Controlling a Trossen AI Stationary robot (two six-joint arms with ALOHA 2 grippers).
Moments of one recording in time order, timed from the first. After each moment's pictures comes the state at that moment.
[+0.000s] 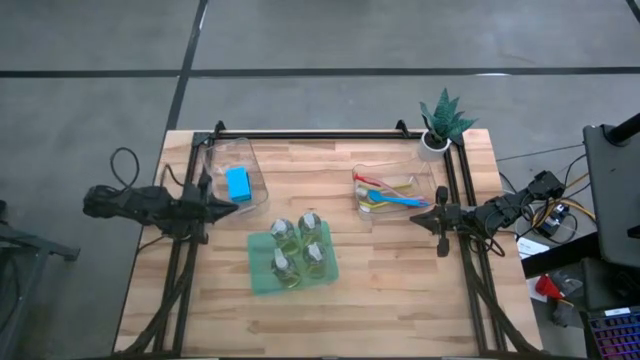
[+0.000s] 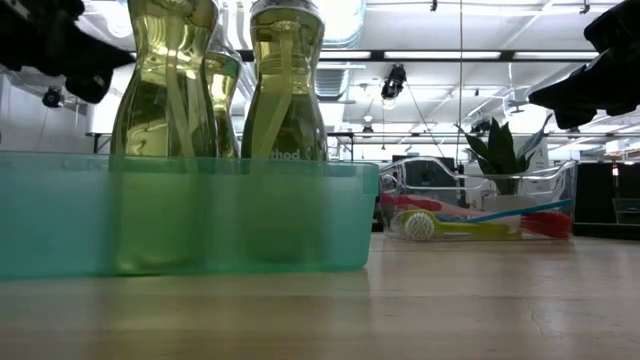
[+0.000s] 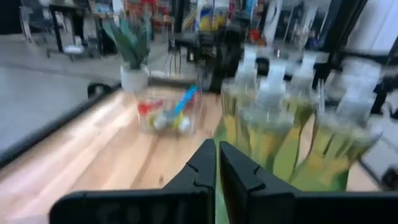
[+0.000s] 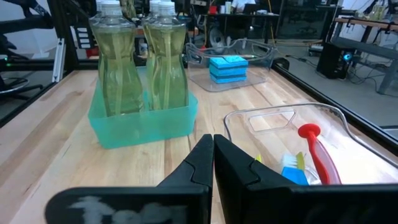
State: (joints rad) left arm -0.24 0.01 0.31 -0.41 -0.33 -0.15; right arm 0.50 0.02 0.10 -0.26 0.60 0.12
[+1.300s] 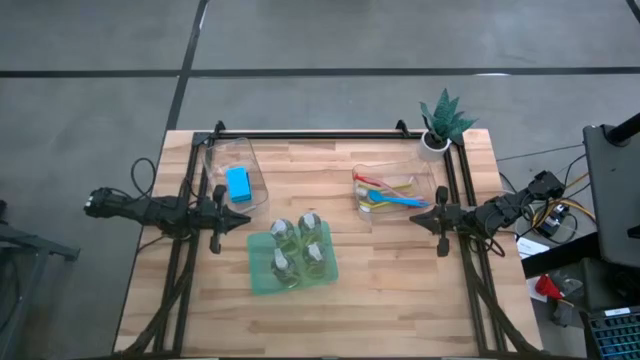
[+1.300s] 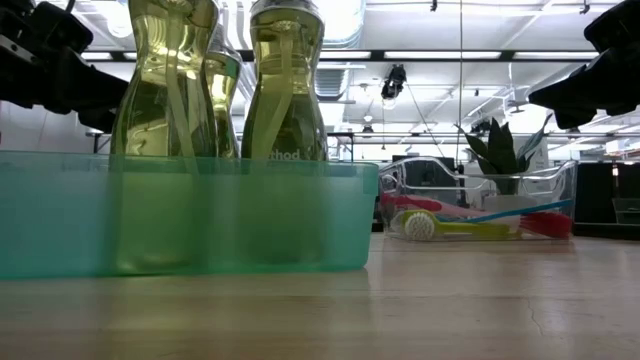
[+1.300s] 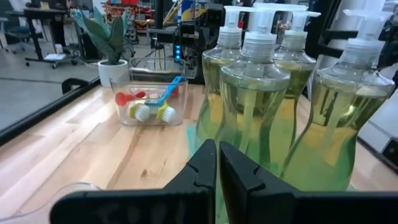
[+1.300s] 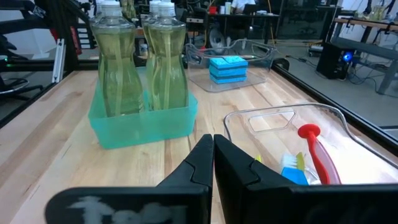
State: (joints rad) left arm -0.24 0.01 0.08 -0.19 -0.26 -0.09; right arm 0.50 0.02 0.10 -0.26 0.60 0.12
